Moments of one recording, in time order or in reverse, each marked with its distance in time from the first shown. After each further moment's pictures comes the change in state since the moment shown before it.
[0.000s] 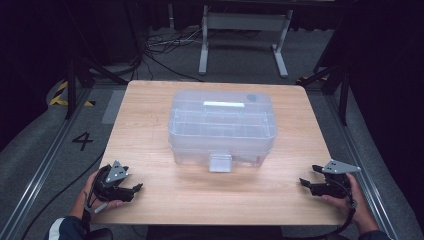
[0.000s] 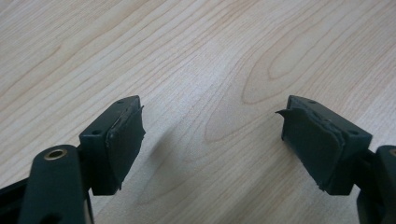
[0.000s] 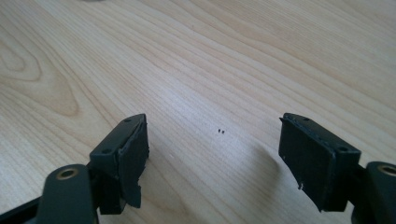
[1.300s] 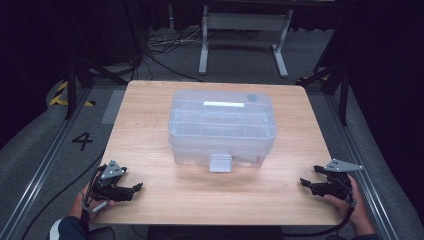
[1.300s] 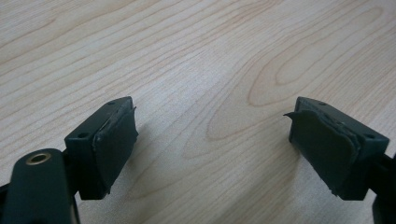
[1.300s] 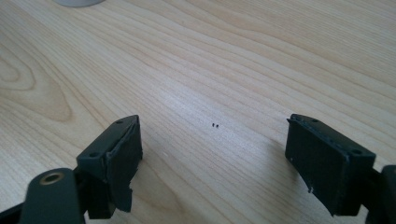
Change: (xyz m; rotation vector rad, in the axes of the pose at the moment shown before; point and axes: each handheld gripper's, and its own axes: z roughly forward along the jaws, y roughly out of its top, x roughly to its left) left arm 0.007 -0.007 0.004 -0.023 -0.046 -0.130; right arm -0.006 -0.003 0.002 0.008 0.016 0.076
